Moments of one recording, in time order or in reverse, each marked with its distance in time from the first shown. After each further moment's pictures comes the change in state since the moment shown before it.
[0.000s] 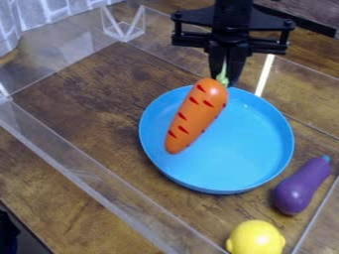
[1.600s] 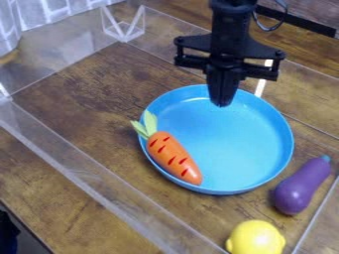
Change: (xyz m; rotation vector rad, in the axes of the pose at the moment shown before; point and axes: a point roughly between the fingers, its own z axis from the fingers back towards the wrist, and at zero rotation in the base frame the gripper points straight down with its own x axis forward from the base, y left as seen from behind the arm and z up) arm 0.013 0.008 -0.032 -0.013 0.013 -0.079
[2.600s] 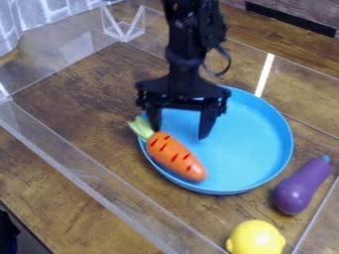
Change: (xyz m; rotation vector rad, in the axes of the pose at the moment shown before) arm -0.018 0.042 -0.056 0.058 -0.009 0.196
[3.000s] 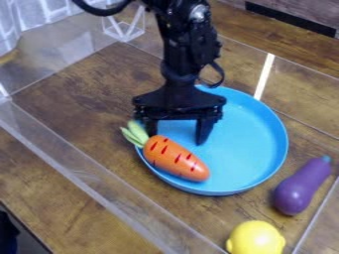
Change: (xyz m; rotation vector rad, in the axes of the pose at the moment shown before) arm 0.006 -0.004 -0.013 -0.017 -0.038 0.112
